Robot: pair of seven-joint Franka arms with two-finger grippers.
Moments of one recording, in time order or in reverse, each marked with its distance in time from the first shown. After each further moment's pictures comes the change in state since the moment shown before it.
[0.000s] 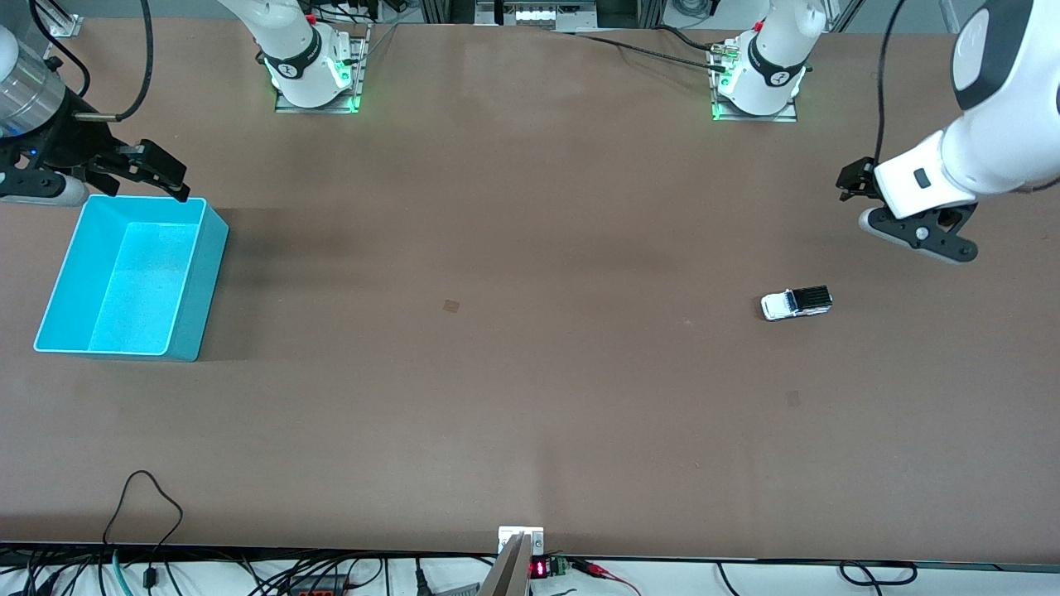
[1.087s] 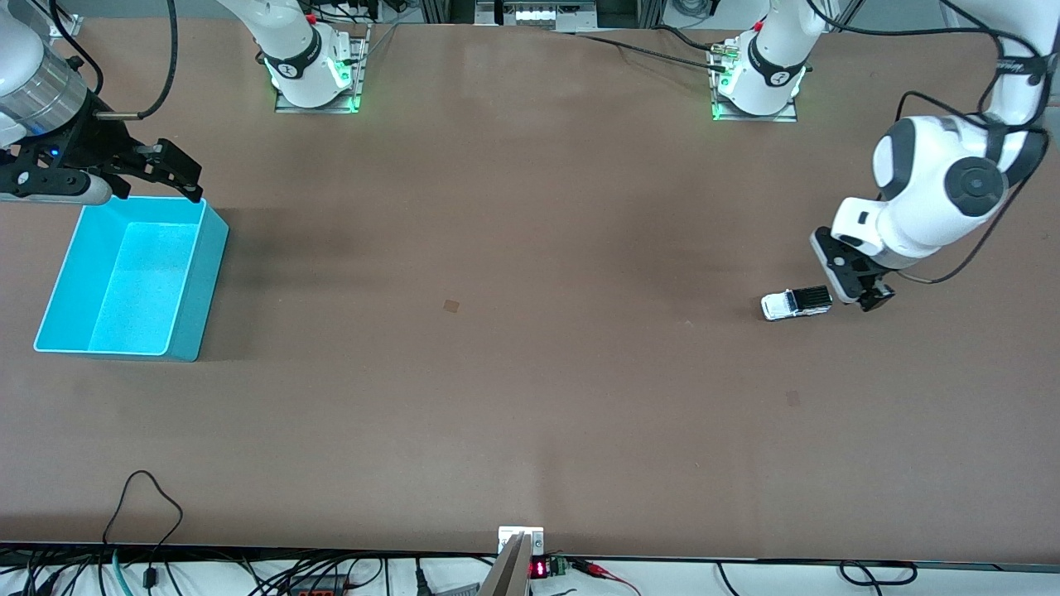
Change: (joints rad) left arm 0.112 0.113 -0.006 -0.498 0.002 0.841 0.781; right arm 0.027 0.000 0.003 -0.002 -0.021 0.014 0.000
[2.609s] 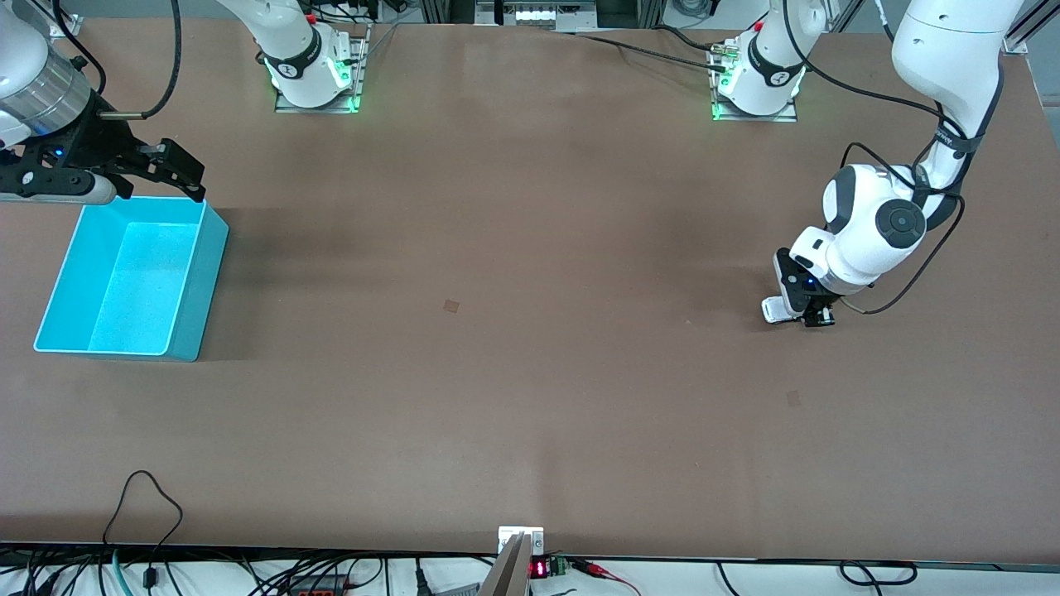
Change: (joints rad) left arm 0.001 0.236 -0.010 -0.019 0.000 0.321 0.179; right arm 0.006 0.000 0.000 -0.001 0.000 0.000 0.000
